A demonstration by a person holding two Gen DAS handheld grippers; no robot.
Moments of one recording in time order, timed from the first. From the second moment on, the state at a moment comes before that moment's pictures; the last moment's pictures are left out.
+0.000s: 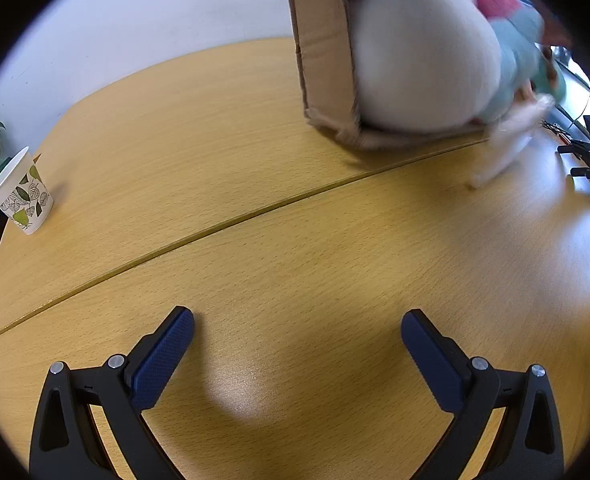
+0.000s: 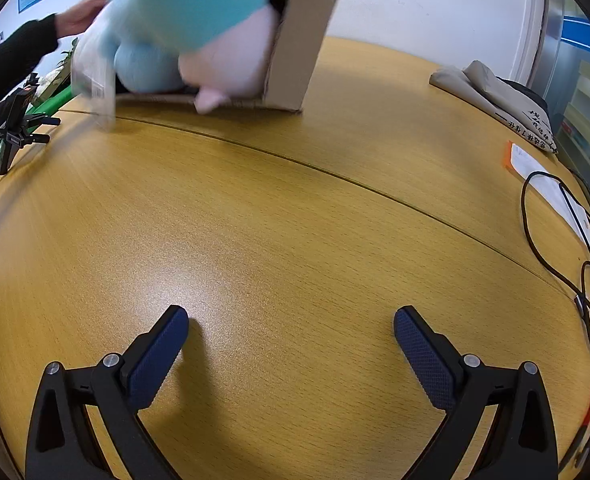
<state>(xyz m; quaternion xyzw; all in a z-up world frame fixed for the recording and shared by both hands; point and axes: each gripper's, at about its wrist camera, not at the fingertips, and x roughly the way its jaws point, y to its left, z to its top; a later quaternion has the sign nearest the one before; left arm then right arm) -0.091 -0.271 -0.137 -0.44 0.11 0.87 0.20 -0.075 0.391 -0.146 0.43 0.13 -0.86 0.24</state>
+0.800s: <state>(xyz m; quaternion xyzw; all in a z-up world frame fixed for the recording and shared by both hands) -0.094 -0.276 -0.131 -0.44 0.11 0.87 0.20 -0.072 0.389 -0.144 0.43 0.13 -0.86 0.24</state>
